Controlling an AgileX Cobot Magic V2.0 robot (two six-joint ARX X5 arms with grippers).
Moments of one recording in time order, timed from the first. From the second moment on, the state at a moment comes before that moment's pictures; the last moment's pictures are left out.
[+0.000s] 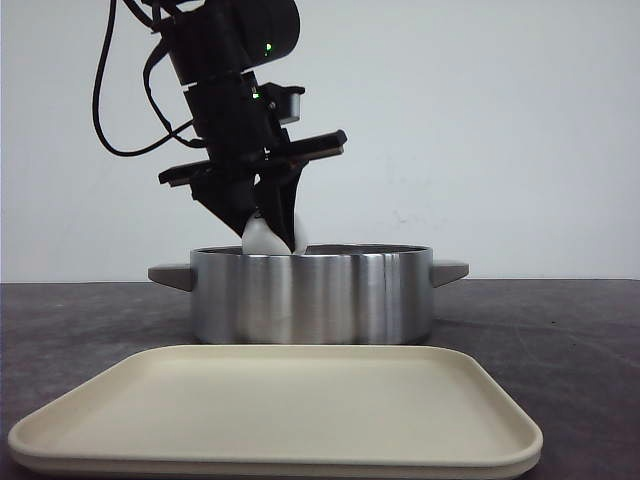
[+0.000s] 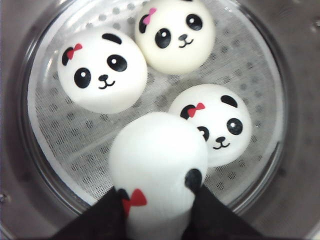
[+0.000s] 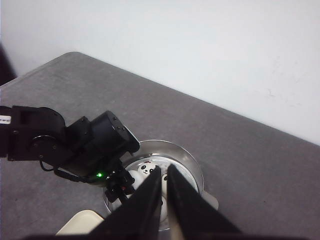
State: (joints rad) left arm -0.61 1.85 1.48 -0.65 -0.02 -0.22; right arm 0.79 1.14 1.86 -1.06 0.21 0.10
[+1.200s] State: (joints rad) left arm -0.67 1.24 1.59 -0.81 -0.26 -0.26; right arm 0.79 0.97 1.35 -0.65 0.18 0.08
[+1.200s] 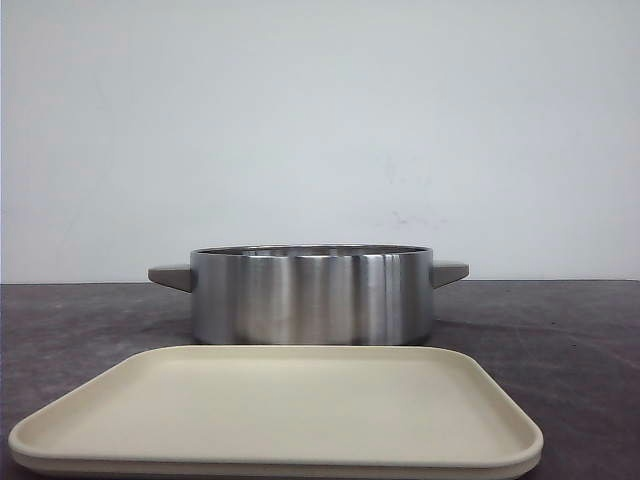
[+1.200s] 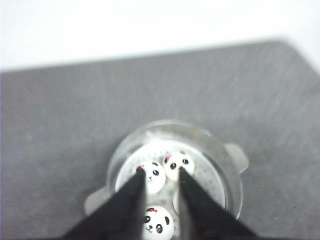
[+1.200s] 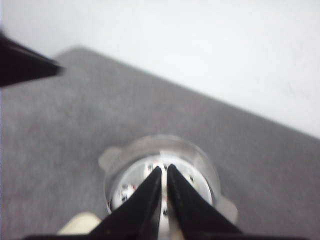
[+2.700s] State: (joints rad) left arm -0.70 0.57 1.12 -0.89 -0.29 -0.30; right arm 0.80 0.87 0.97 -0.17 0.18 0.09
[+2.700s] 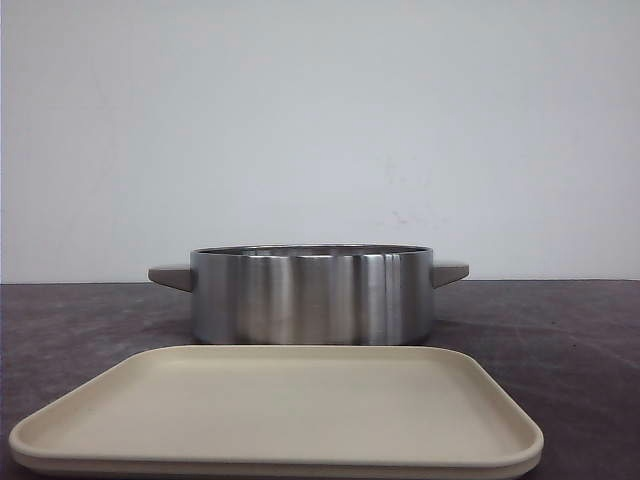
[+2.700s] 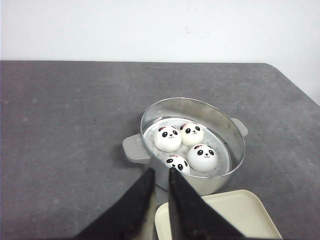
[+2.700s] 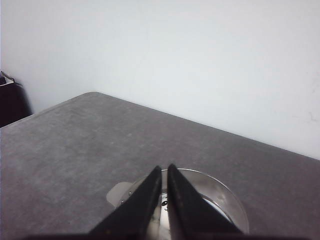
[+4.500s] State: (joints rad) left arm -0.70 0.57 1.12 -0.89 -0.29 -0.30; right arm 0.02 0.00 0.01 -0.17 0.02 0.09
